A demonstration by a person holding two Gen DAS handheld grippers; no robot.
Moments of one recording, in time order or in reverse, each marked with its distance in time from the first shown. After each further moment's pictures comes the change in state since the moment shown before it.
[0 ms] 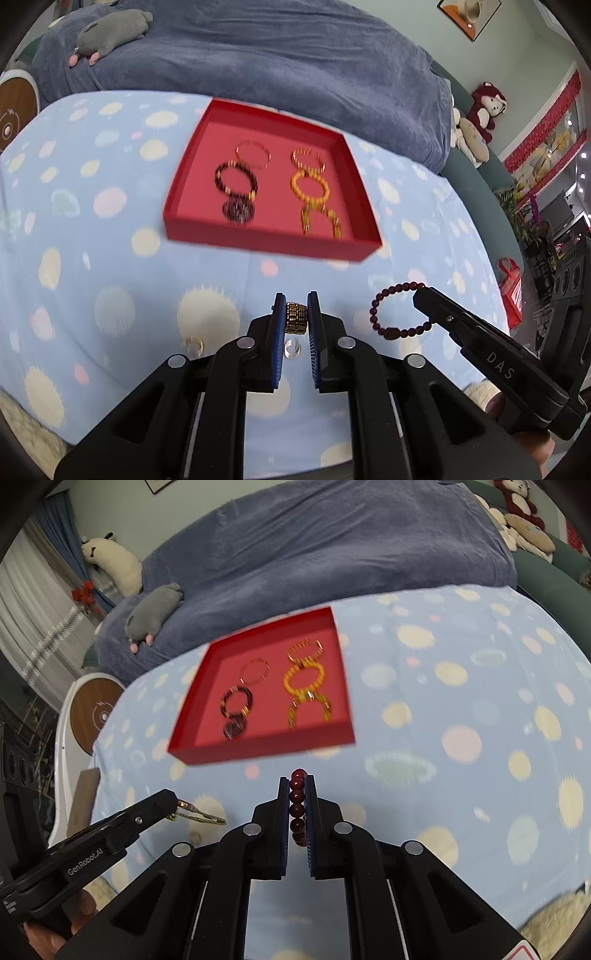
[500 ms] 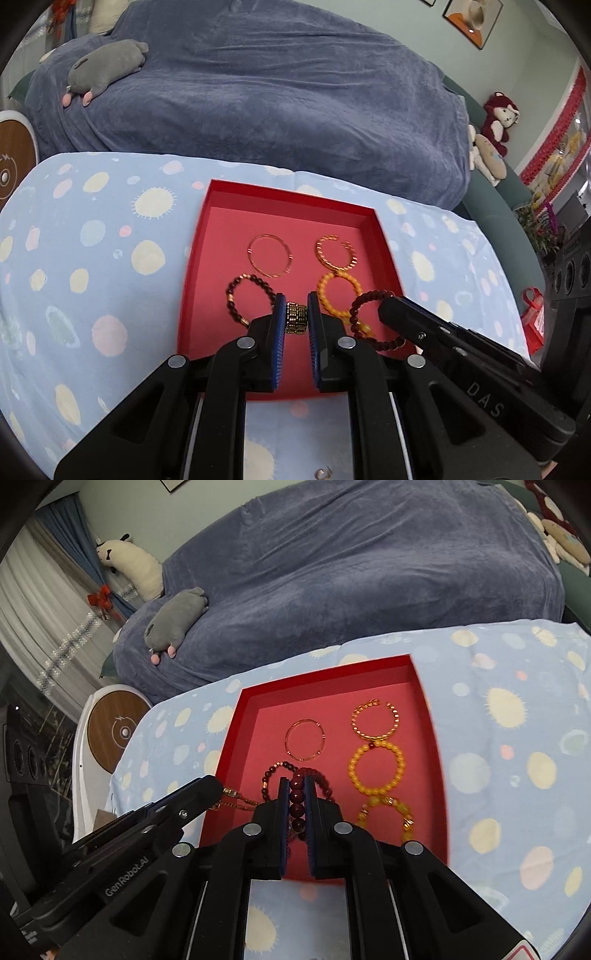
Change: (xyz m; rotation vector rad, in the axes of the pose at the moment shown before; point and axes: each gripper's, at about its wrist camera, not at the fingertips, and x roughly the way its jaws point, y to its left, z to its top) left arm 0.055 0.016 0.116 0.039 -0.071 0.083; right arm 0.096 0.048 0.105 -0.018 0.027 0.111
